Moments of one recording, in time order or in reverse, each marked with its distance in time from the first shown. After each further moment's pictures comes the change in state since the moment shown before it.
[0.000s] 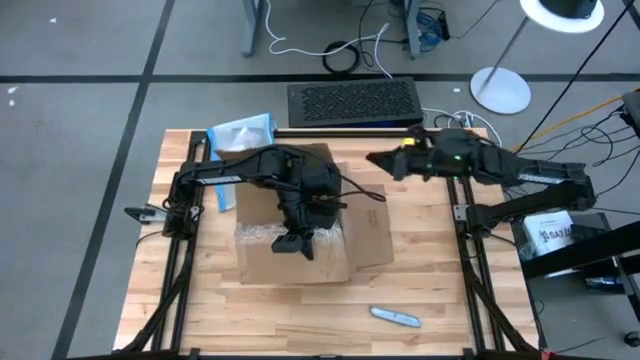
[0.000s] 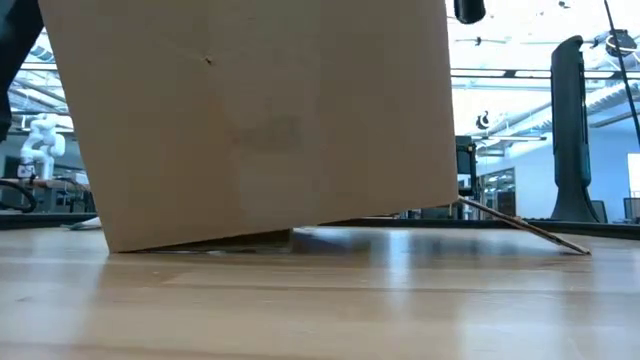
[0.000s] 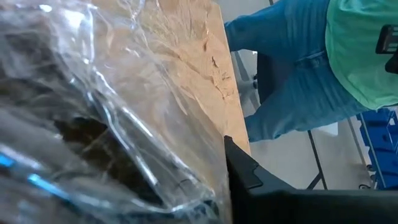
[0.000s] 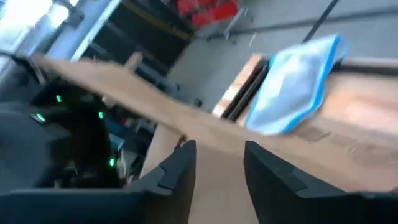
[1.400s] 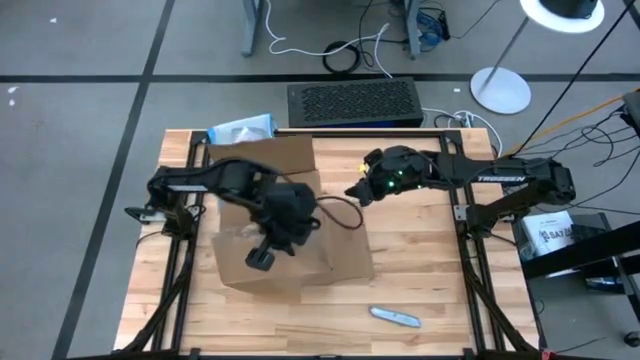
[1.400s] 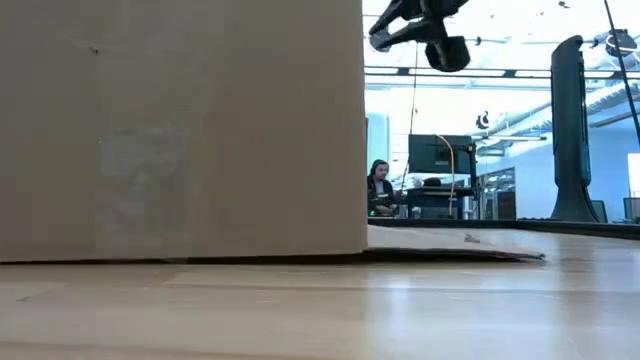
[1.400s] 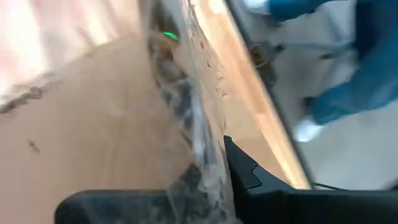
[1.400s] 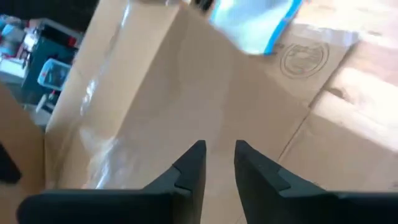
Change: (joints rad) left arm -0.161 -0.119 0.006 -0.103 -0.456 0.071; right arm 0.012 0.242 -0.002 -0.119 -0.182 0.021
